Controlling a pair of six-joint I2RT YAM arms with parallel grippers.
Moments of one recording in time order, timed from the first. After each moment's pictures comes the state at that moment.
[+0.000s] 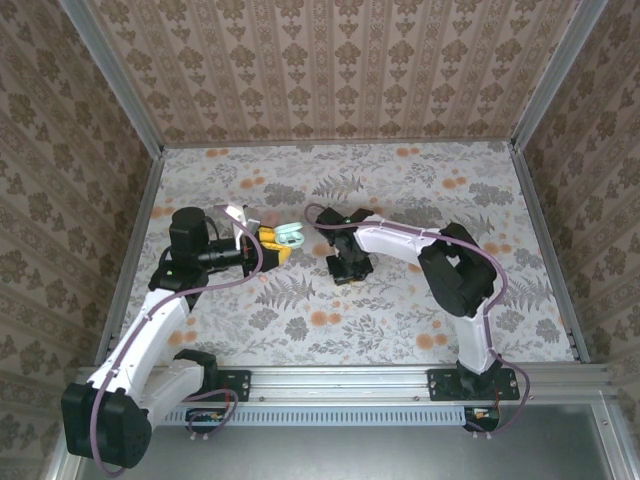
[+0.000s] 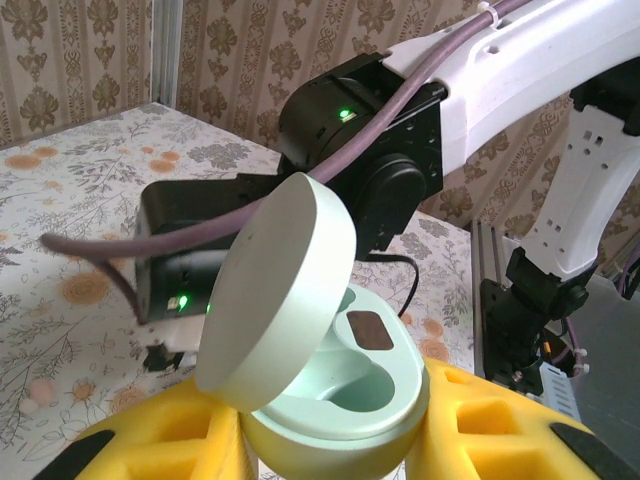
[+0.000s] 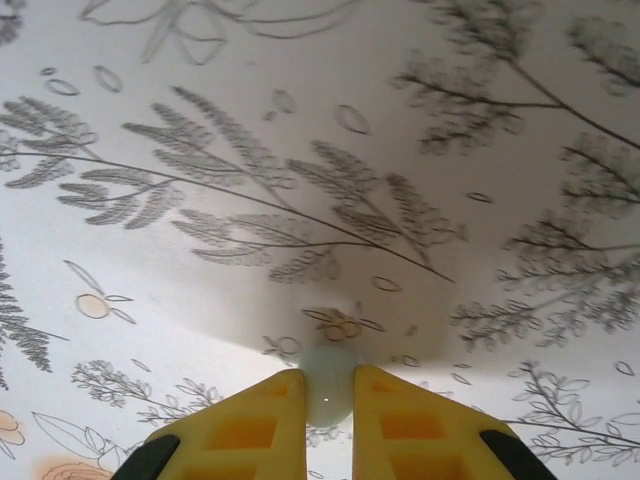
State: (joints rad) left arm -0.28 0.93 0.67 -0.06 1.10 0.01; right arm 0.71 1.99 1.40 -0.90 -0.08 0.53
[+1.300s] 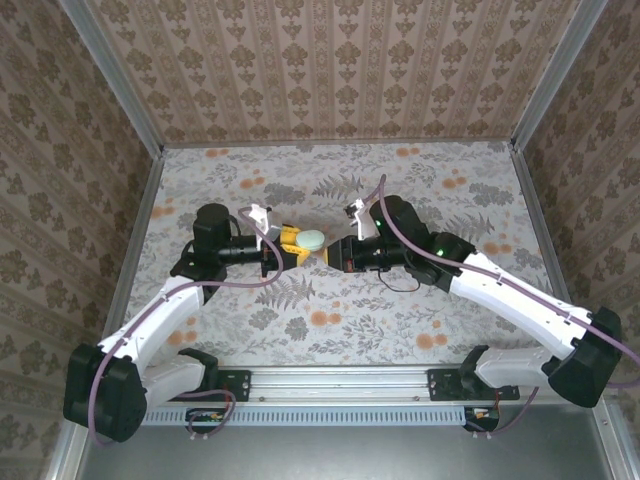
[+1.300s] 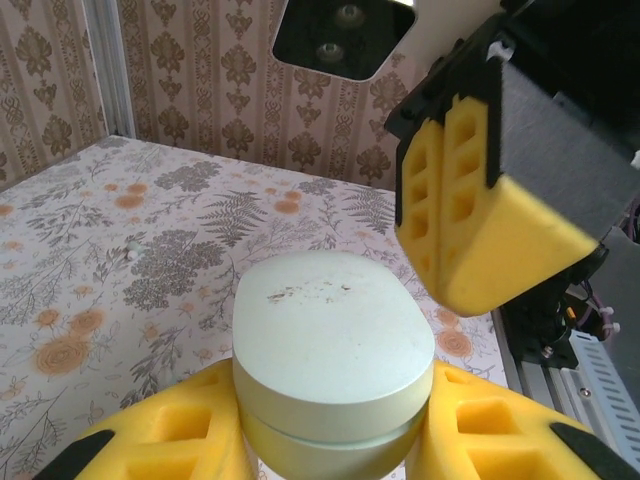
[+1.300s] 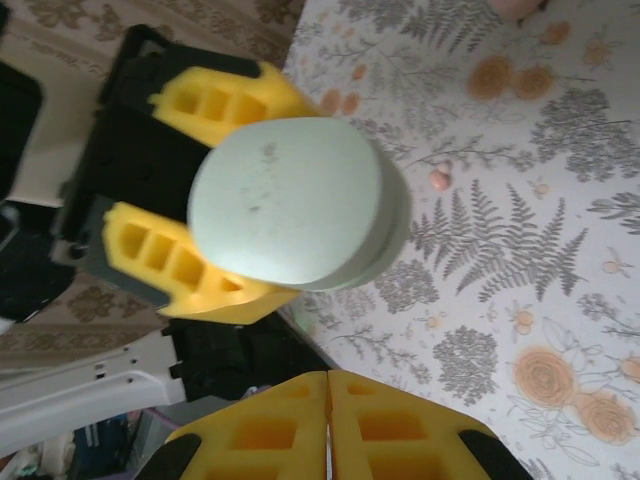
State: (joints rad) left arm -0.41 1.08 0.66 0.14 1.06 0.12; right arm 0.77 1.24 1.11 -0.47 -0.36 0.77
